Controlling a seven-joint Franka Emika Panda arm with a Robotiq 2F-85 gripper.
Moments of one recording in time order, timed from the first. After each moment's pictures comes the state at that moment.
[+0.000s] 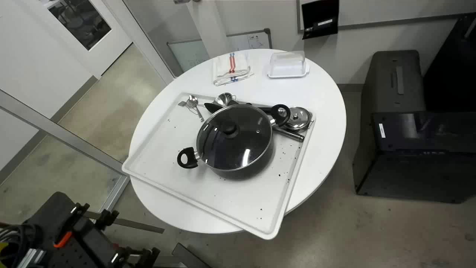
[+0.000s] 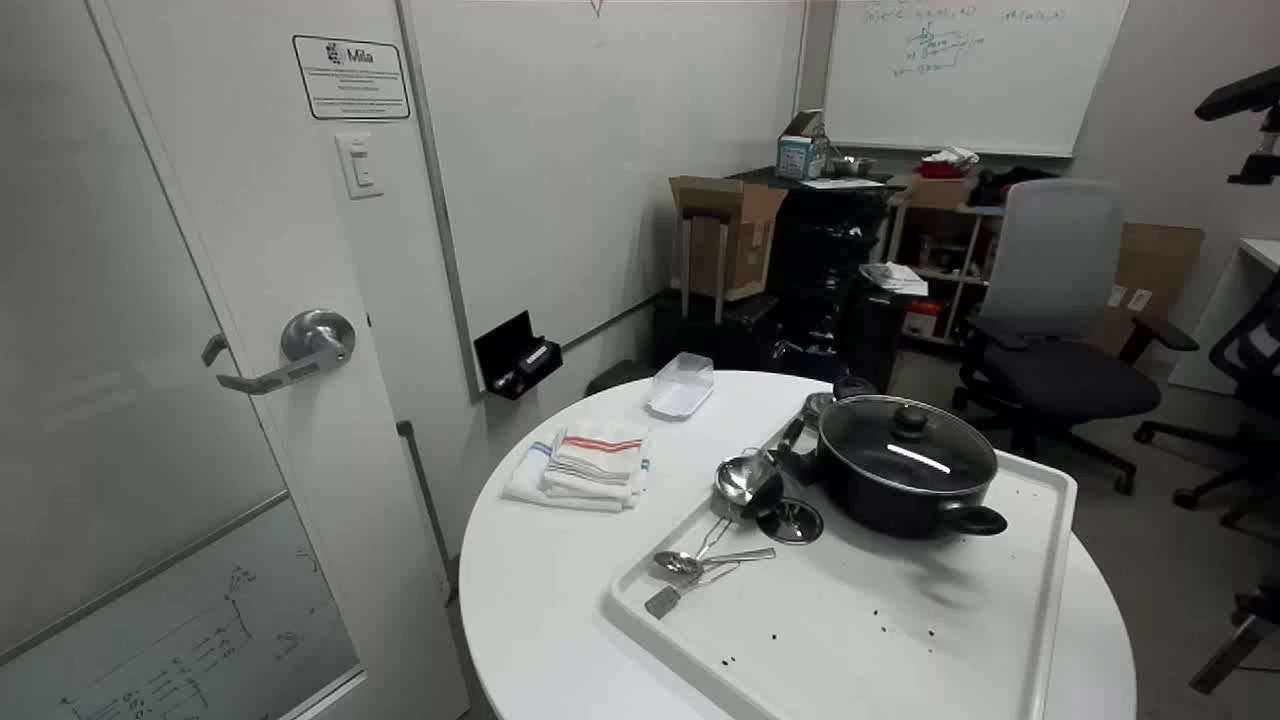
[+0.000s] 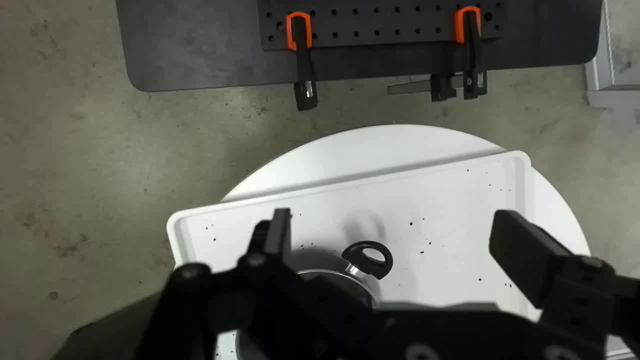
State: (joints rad) arm -0.17 -0.75 -0.26 -2.66 -0.12 1.79 -0.24
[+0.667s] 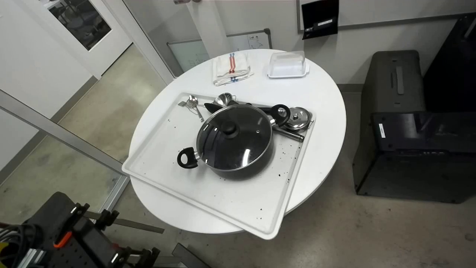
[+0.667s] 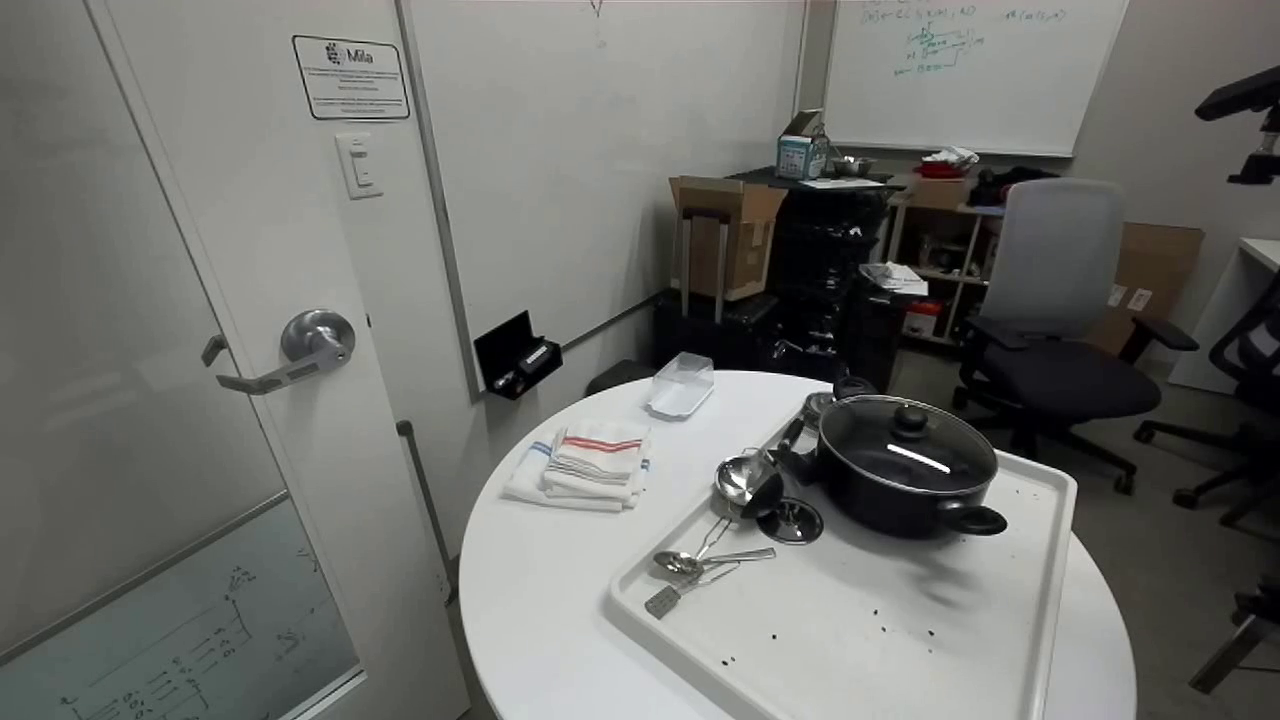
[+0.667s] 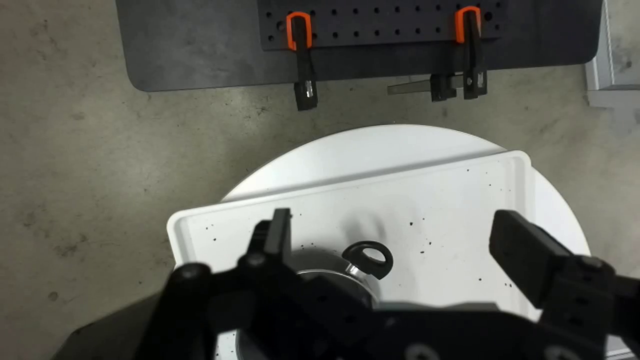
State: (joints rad) arm -0.17 -0.75 -0.26 -2.66 -0.12 1.79 -0.24
